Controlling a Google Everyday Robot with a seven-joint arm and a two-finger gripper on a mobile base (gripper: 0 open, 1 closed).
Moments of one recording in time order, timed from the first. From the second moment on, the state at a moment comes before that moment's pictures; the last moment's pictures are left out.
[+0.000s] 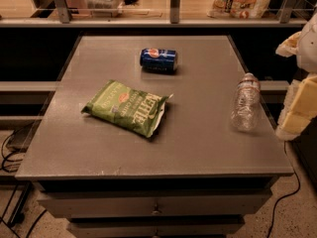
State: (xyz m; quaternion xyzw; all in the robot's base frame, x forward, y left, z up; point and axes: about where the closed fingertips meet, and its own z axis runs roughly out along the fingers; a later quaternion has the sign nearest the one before) arm 0.438 -0.217 0.976 -0.60 0.78 -0.03 0.16
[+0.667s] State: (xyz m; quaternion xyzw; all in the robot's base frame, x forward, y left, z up) arm 0.445 -0.214 0.971 -0.61 0.77 -0.04 0.15
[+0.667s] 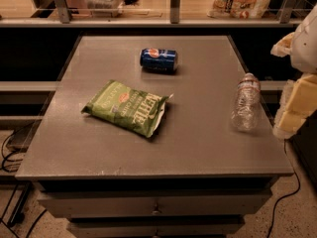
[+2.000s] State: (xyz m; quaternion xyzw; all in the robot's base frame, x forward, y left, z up) arm 0.533 -0.156 0.969 -0.75 0.64 -0.03 0.18
